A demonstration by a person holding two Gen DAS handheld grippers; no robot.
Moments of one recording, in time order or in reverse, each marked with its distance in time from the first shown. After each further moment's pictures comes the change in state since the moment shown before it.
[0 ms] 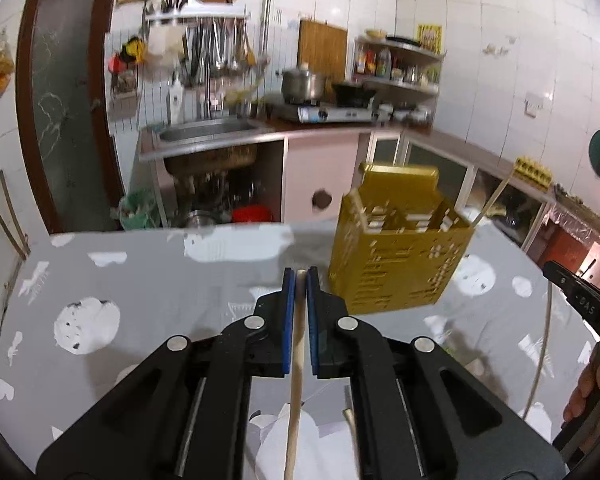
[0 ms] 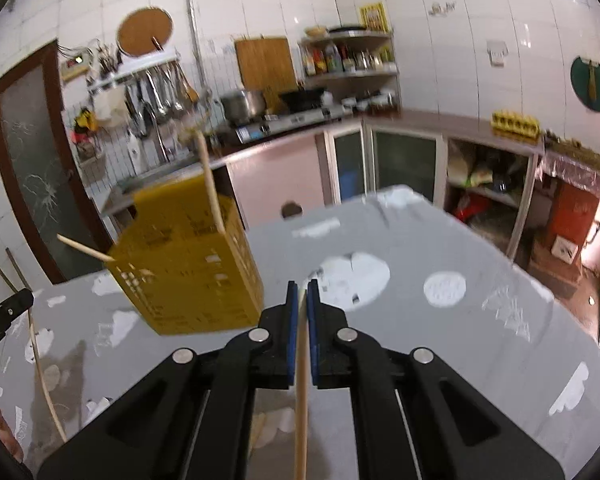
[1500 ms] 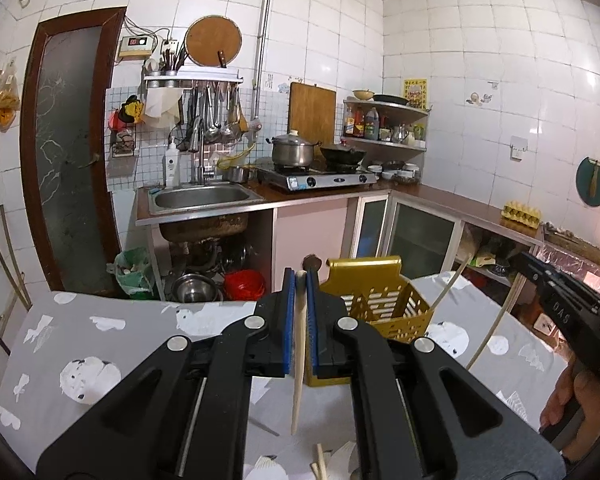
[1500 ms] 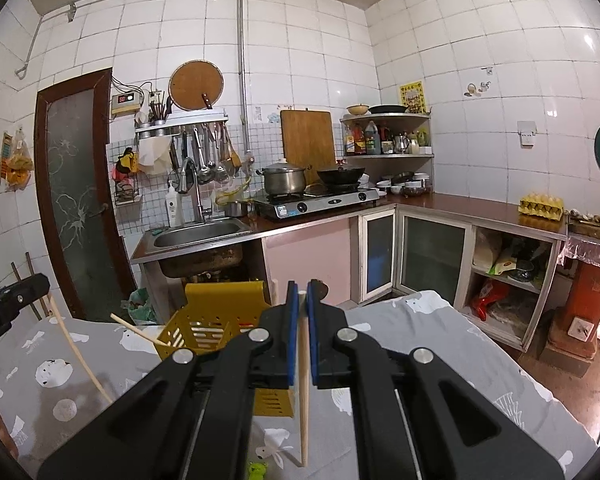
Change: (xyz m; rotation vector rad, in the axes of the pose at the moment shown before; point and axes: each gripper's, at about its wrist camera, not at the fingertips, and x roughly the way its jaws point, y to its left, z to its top) left arm -0.040 -0.031 0.049 0.008 -0.217 -0.022; right arm -0.029 0.030 0.057 -0.113 -0.237 0.097
